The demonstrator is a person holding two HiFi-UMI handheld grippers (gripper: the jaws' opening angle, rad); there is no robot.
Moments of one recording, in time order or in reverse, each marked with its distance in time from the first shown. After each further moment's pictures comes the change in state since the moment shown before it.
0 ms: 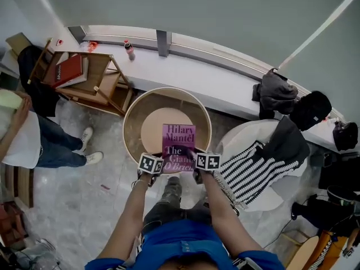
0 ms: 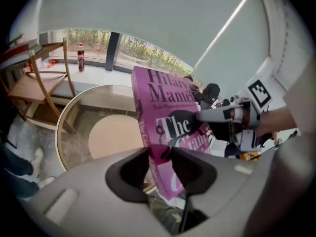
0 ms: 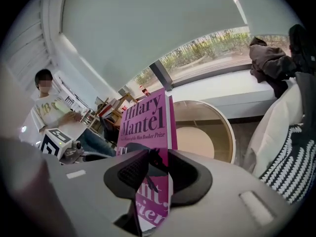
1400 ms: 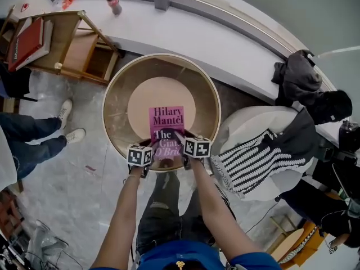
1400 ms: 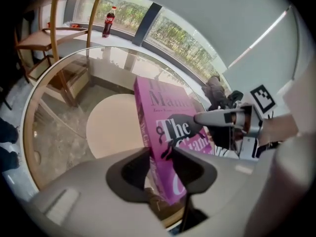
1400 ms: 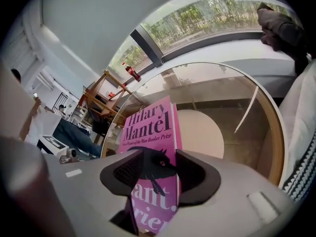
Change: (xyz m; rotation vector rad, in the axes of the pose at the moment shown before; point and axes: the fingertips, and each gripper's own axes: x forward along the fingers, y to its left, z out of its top) left arm 0.159 0.147 -0.048 -0.255 0.036 0.040; right arm 0.219 -0.088 -0.038 0.036 0.151 -0.017
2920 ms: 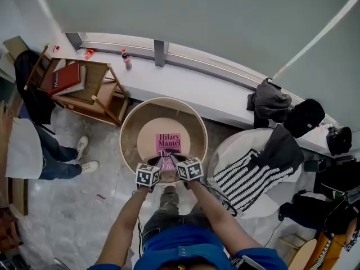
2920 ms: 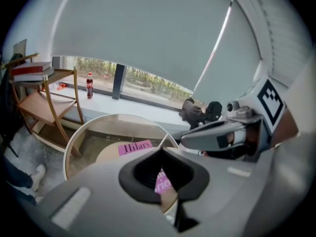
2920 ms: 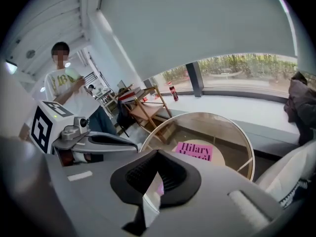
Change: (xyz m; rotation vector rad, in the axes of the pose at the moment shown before) left arm -0.204 -0.141 0.057 0.284 -0.343 0.009; right arm -0.190 0.178 0.020 -0.398 -0.127 0.068
